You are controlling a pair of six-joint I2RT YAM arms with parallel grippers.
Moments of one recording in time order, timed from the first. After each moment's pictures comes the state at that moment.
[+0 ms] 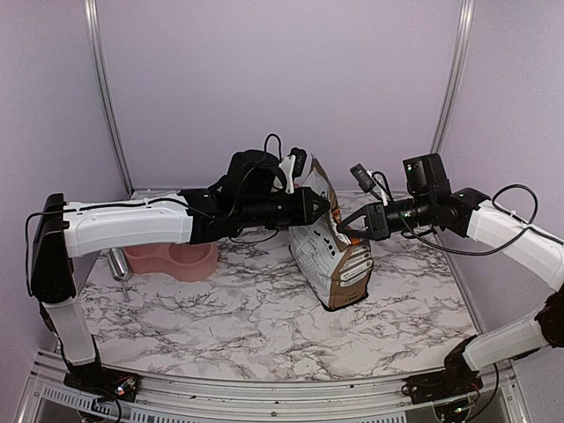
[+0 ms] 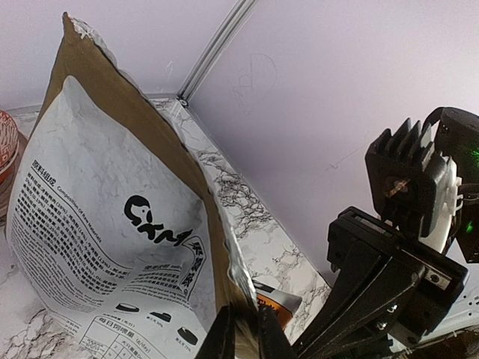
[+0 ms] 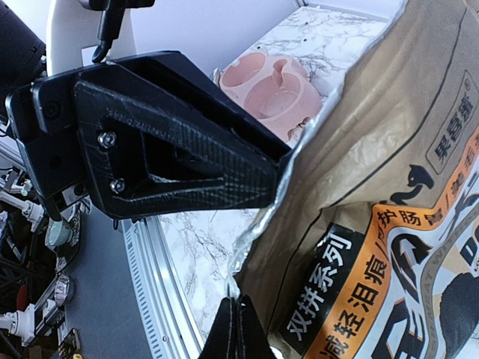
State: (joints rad) left arm -1.02 1.84 1.55 0.00 0.04 -0.64; right arm 0.48 1.27 1.10 -0.46 -0.80 0.14
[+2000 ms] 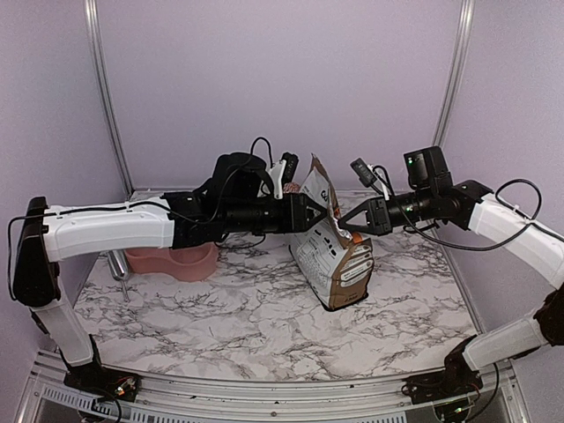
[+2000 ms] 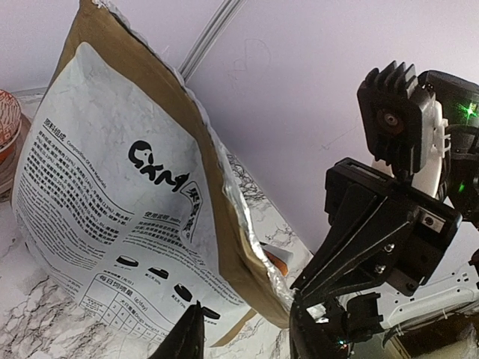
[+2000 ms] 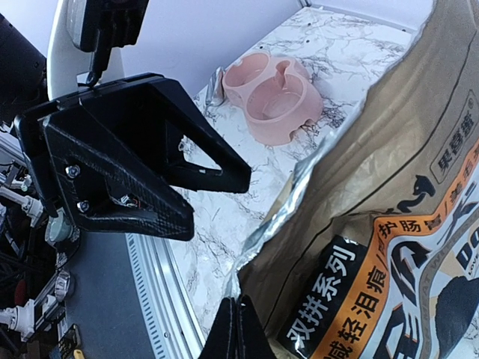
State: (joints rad) left arm -1.02 1.73 1.45 -0.02 0.07 -0.65; right arm 0.48 1.29 1.17 -0.53 -0.81 0.11
